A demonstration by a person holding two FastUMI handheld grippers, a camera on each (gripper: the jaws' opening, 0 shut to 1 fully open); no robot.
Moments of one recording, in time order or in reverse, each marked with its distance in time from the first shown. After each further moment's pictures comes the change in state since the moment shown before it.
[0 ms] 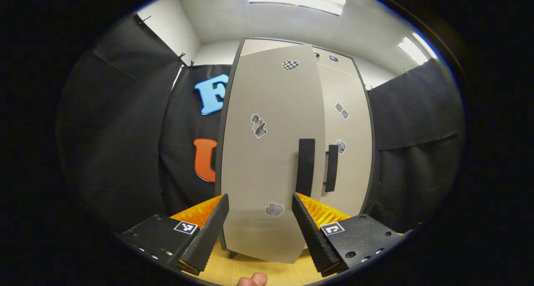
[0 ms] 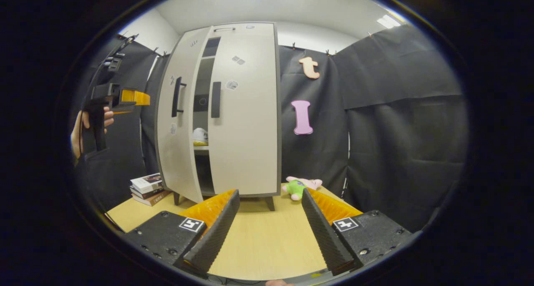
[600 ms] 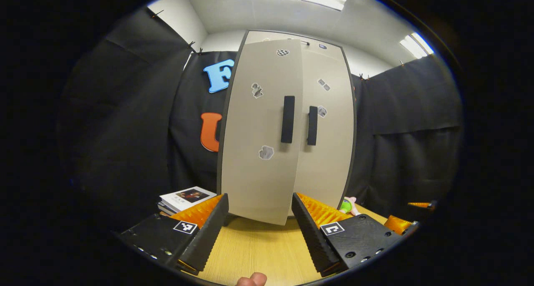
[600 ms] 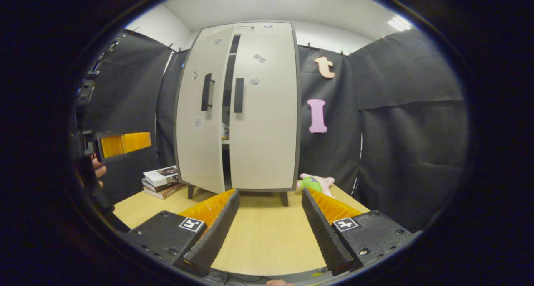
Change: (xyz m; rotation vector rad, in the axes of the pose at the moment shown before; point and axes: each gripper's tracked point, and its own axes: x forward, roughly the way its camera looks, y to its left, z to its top) left arm -0.117 -0.033 -0.113 0.031 0.091 0.046; right arm -0.026 0.037 -0.016 -0.055 0.029 0.078
